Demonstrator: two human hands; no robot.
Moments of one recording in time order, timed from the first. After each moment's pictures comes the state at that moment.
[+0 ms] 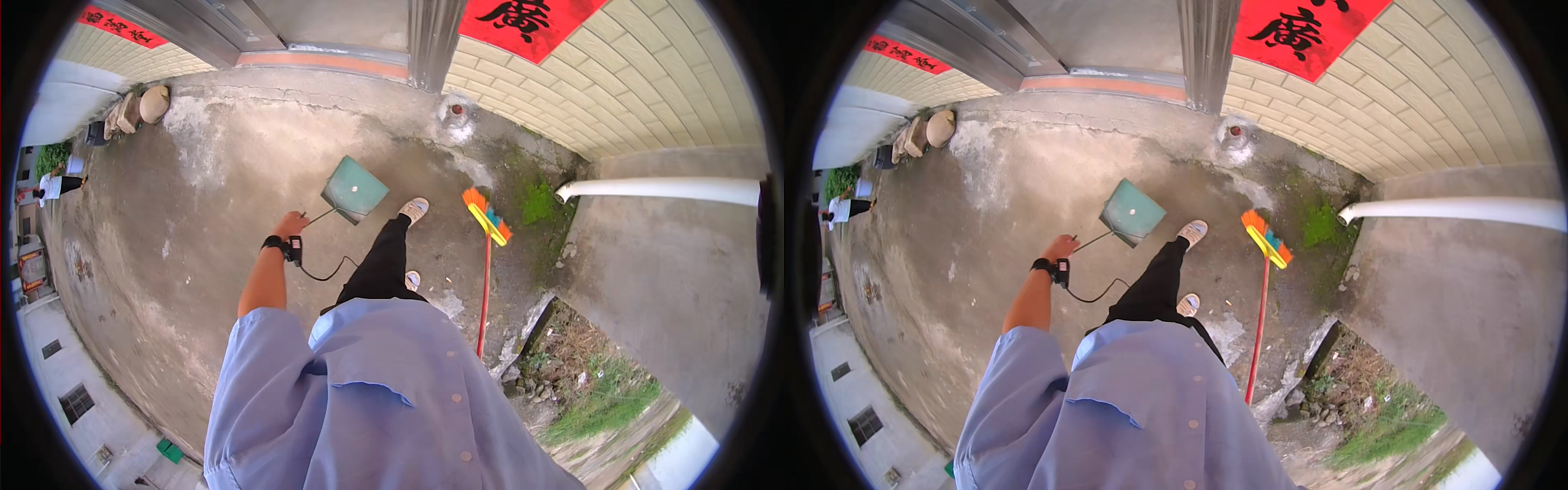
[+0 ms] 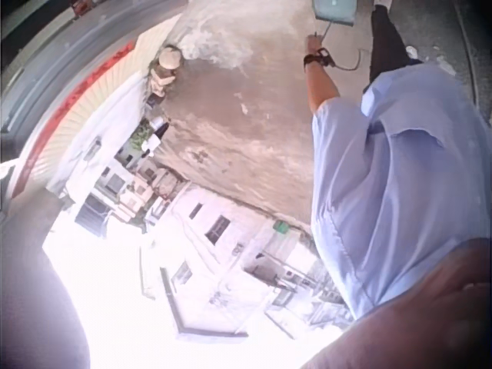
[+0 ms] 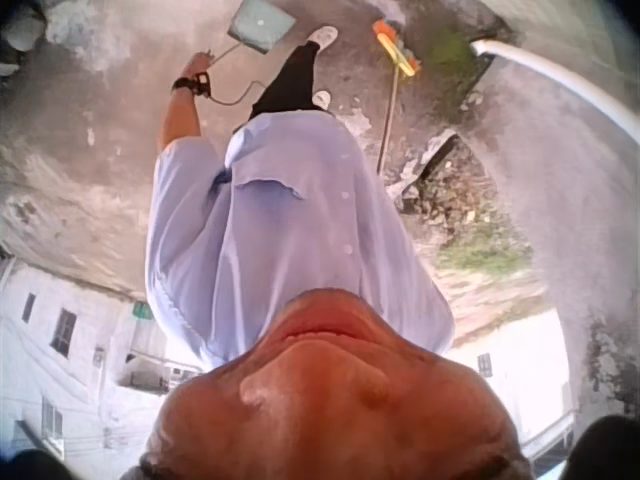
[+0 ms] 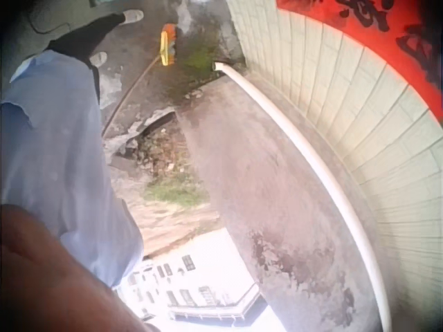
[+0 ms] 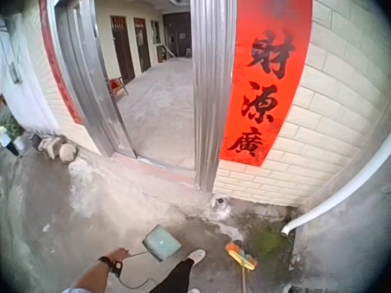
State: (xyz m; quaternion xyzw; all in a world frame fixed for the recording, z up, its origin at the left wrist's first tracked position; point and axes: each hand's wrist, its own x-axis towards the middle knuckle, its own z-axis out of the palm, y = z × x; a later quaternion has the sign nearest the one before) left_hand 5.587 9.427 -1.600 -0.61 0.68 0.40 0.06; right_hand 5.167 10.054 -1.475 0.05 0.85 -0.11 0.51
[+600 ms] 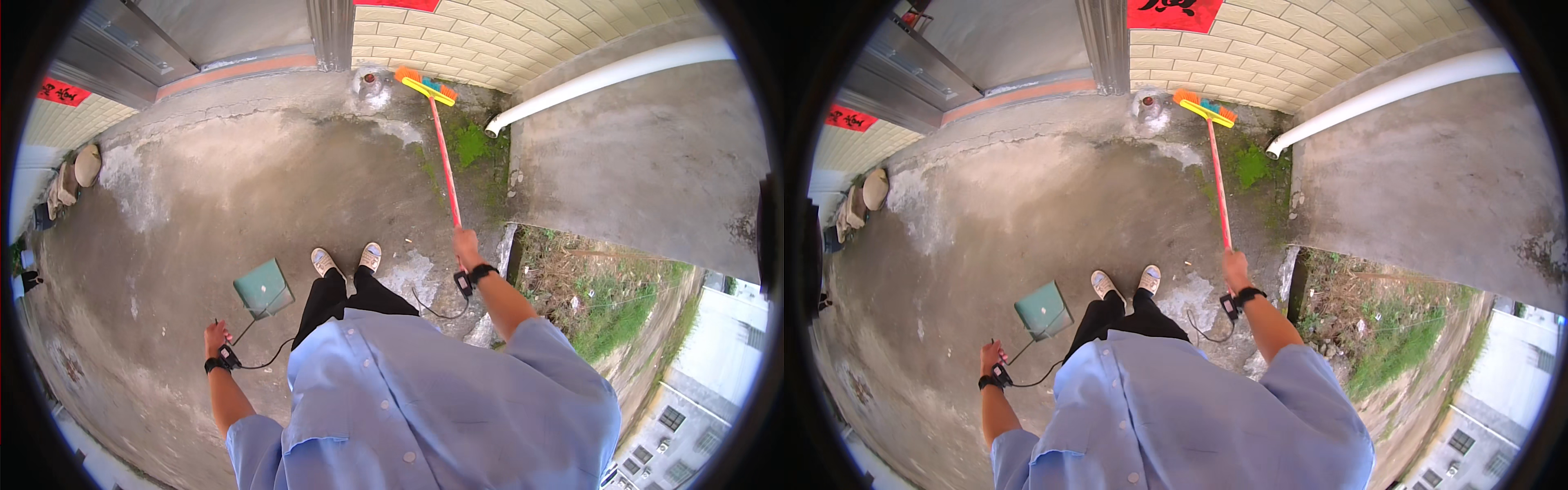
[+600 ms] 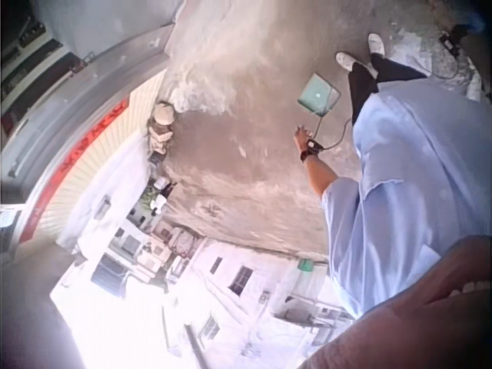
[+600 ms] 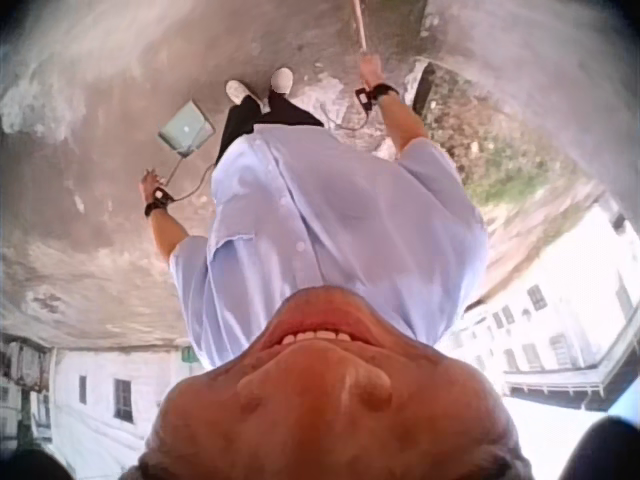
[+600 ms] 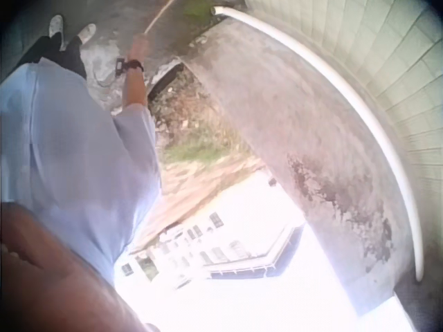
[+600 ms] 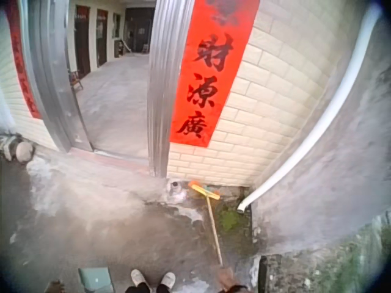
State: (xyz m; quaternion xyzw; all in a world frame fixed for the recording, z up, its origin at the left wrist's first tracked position) left_hand 5.854 9.677 -1.542 -0.76 0.40 0.51 -0.04; right_hand 5.081 9.922 -1.626 -0.10 0.93 -0.21 0.29
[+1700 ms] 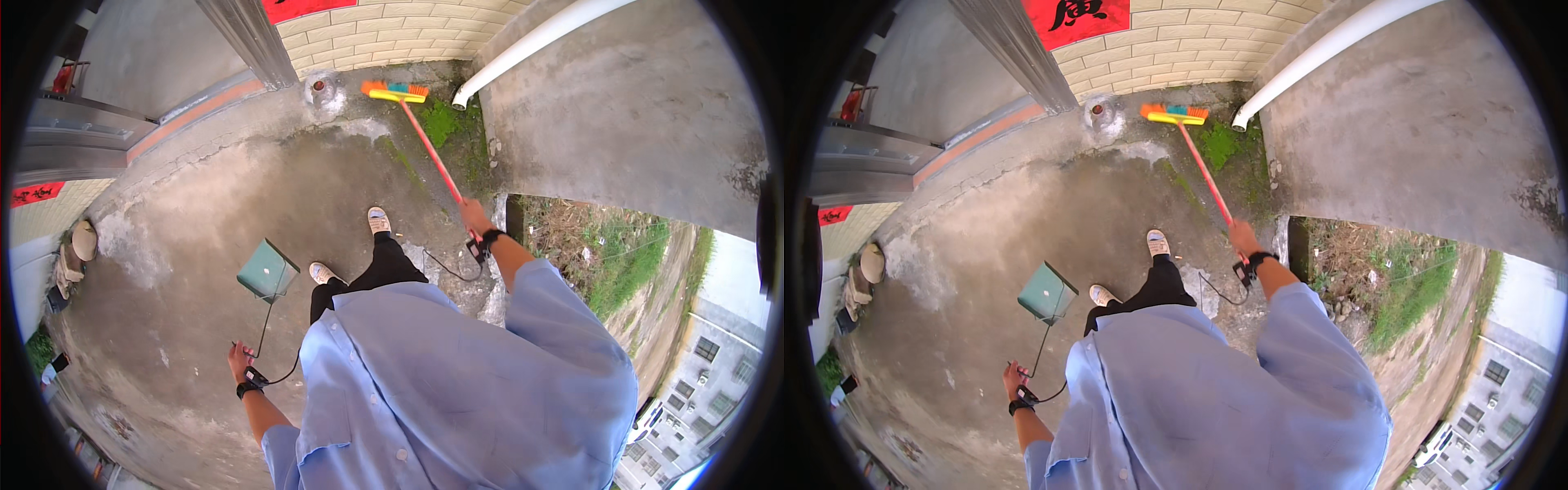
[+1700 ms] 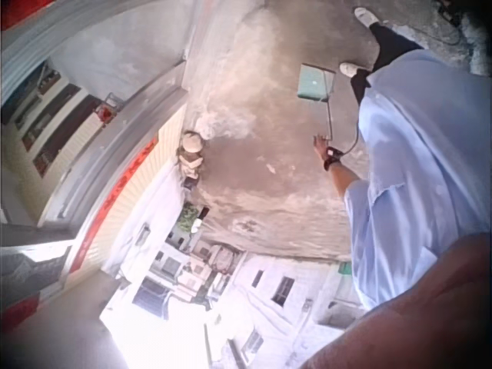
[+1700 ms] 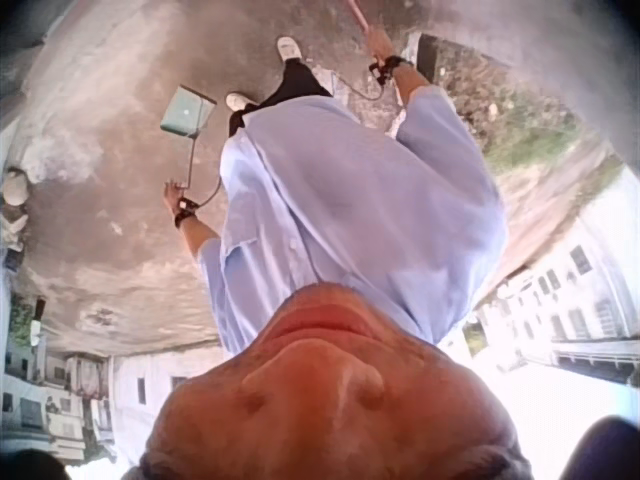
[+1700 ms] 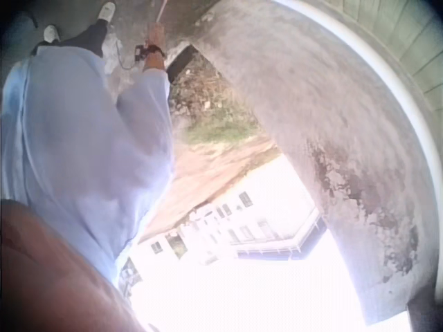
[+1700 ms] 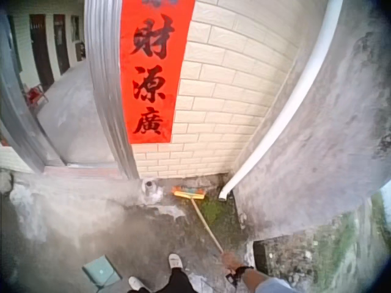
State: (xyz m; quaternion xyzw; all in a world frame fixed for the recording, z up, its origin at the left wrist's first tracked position) left_hand 5.679 9.647 -1.487 -0.80 0.31 0.50 -0.08; right_hand 4.918 9.907 -1.564 -0.17 0.88 -0.24 0.37
